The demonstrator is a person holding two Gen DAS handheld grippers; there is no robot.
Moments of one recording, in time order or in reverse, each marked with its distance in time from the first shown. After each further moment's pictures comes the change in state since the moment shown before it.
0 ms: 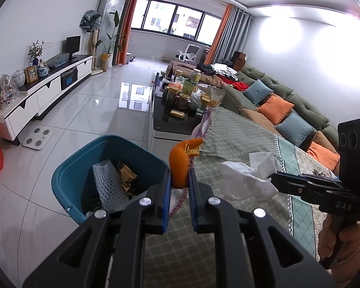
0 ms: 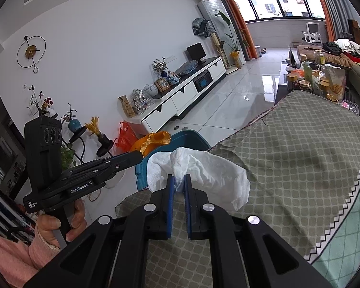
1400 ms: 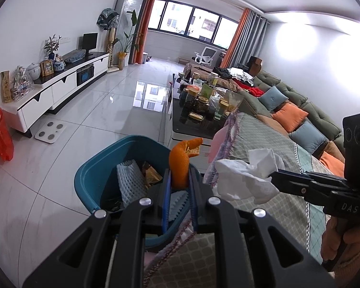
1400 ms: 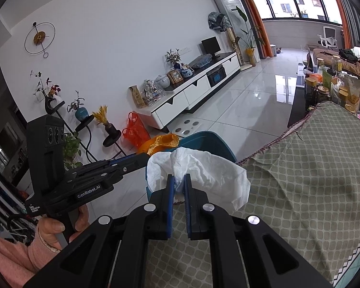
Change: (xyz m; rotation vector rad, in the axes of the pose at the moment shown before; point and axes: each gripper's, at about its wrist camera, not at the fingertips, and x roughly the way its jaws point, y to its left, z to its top) left arm 0.001 0.038 0.002 -0.057 -0.012 0.076; right arm 0.043 0.023 0.022 -0.068 0.054 0.046
